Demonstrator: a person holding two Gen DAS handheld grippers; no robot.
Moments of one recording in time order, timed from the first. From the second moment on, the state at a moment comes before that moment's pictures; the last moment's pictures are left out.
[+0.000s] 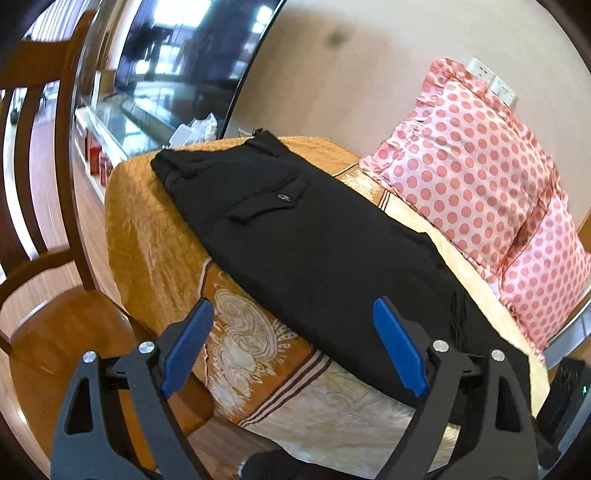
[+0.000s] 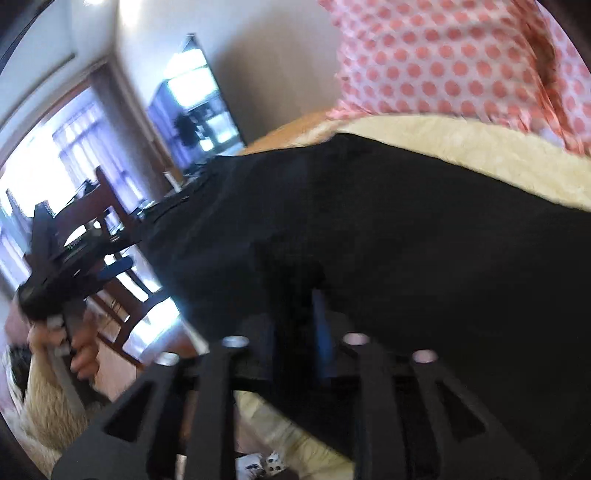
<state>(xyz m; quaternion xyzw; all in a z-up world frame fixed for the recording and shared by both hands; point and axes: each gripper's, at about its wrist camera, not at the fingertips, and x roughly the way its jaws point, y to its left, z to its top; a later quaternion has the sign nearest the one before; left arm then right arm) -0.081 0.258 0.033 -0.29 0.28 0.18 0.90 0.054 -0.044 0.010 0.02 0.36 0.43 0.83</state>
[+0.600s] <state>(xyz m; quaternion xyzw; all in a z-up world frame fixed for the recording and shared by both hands) -0.062 0.290 0.022 -0.36 0.29 0.20 0.86 0.059 -0.056 0.003 0.02 0.34 0.44 0.83</state>
